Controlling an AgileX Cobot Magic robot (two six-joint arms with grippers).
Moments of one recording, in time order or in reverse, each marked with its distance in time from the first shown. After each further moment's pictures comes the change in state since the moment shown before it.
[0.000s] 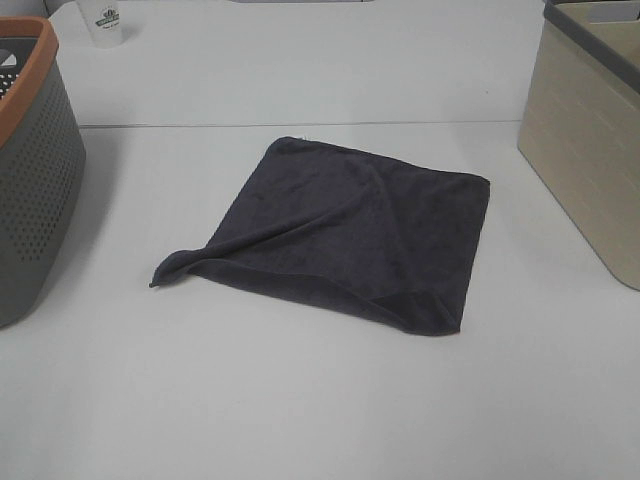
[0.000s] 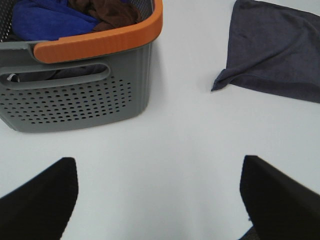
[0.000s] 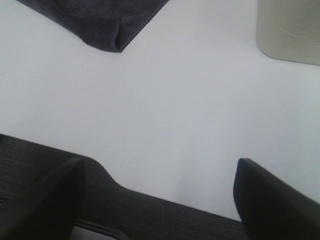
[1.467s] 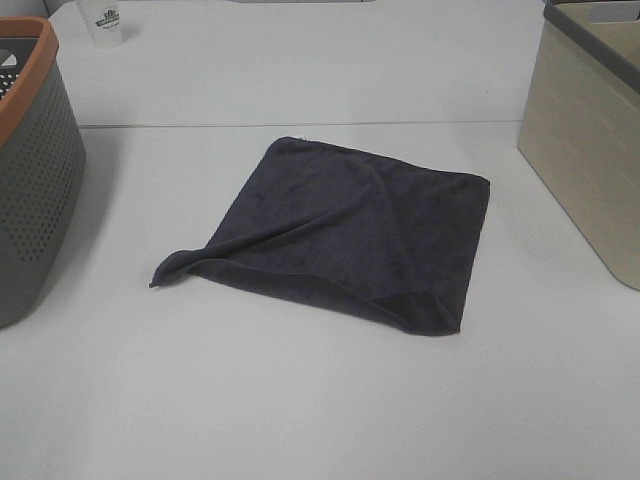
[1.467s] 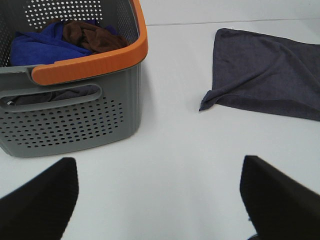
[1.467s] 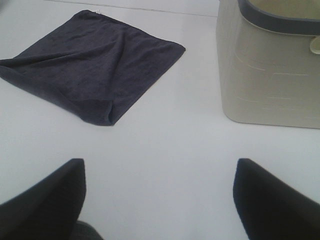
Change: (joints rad) left arm 0.000 -0.149 0.009 -0.034 0.014 0.038; right arm -0.121 -0.410 0.027 0.035 -0.010 -0.032
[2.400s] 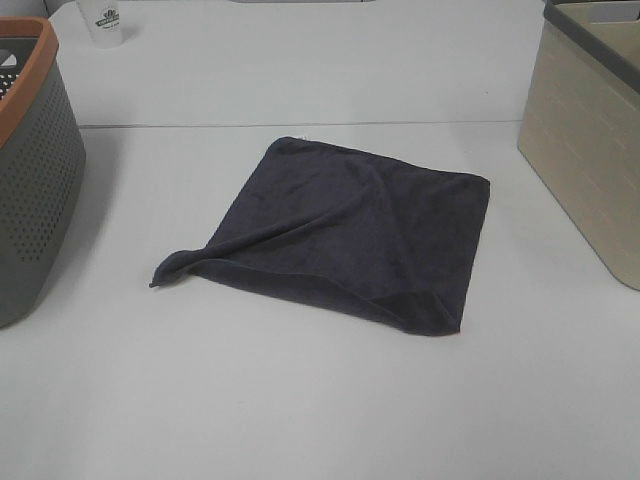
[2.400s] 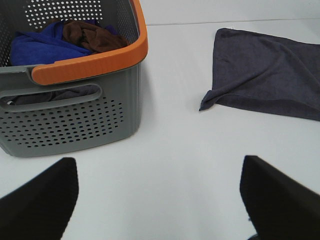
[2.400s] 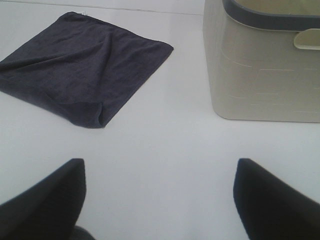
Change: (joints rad) left arm 0.000 0.000 0.000 0.000 0.000 0.000; right arm -0.040 0.000 0.000 0.001 0.000 0.000
